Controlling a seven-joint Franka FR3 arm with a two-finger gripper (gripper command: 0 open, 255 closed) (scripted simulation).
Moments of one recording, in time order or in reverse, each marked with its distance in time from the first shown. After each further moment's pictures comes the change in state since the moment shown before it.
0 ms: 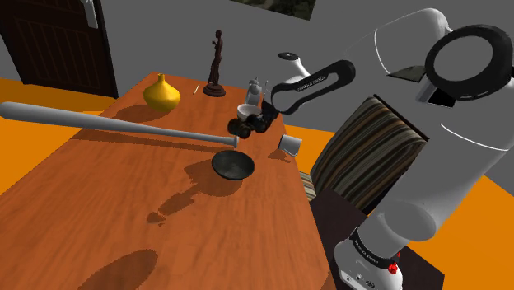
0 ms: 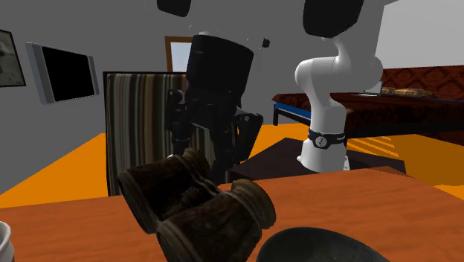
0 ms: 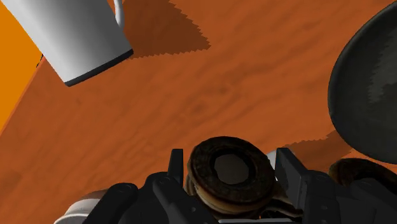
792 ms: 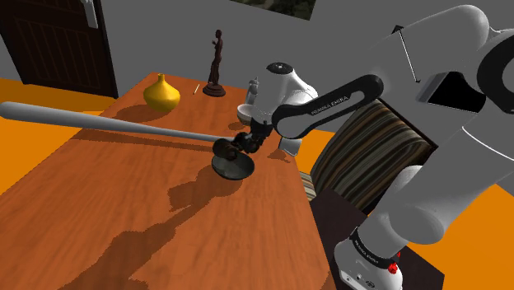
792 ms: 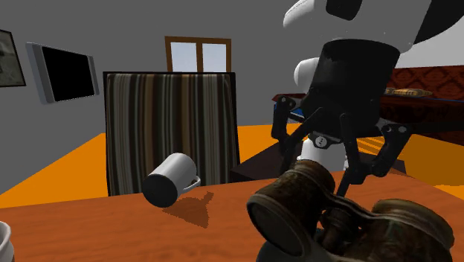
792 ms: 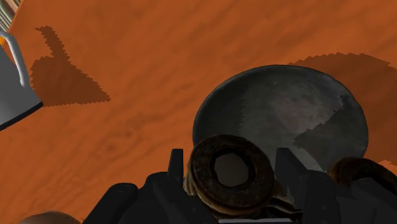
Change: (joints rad) arm 0.129 -0.171 0.141 -0.212 -0.070 -0.016 0.325
